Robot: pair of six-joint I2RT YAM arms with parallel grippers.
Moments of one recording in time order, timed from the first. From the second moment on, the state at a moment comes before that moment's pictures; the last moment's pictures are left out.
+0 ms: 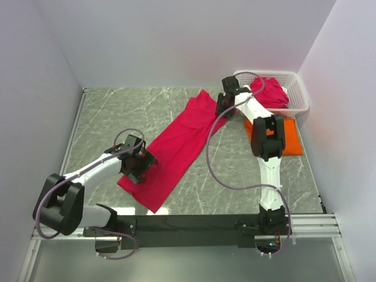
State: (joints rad) left arm -0.40 1.32 0.66 -0.48 0.03 -1.25; right arm 0.23 2.33 1.99 -0.71 -0.01 0.42
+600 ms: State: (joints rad) left arm -0.07 1.16 0.78 -0.71 -0.23 -0.92; right arm 0.66 1.75 1.26 -0.41 -0.18 0.54
